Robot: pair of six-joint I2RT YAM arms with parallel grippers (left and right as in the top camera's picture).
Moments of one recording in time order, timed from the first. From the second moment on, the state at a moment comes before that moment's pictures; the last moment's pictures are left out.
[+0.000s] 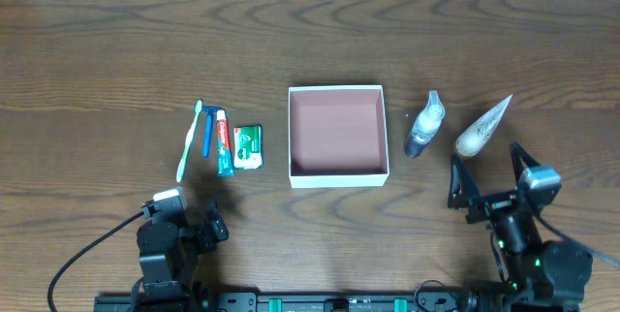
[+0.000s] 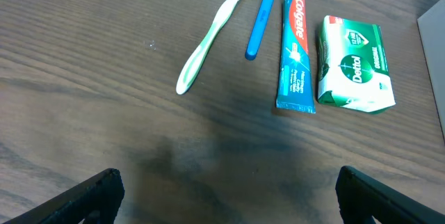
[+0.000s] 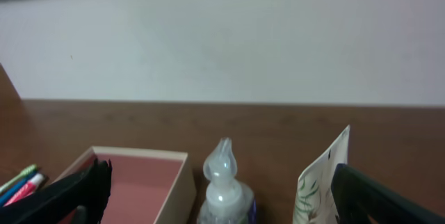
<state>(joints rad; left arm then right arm) 0.07 0.05 0.17 -0.78 -0.04 -0.19 -0.10 0.15 0.31 -0.18 -0.33 0.16</state>
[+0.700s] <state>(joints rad) 0.07 0.05 0.17 -0.78 -0.04 -0.19 0.00 1.33 1.67 -1.16 -0.43 0.12</state>
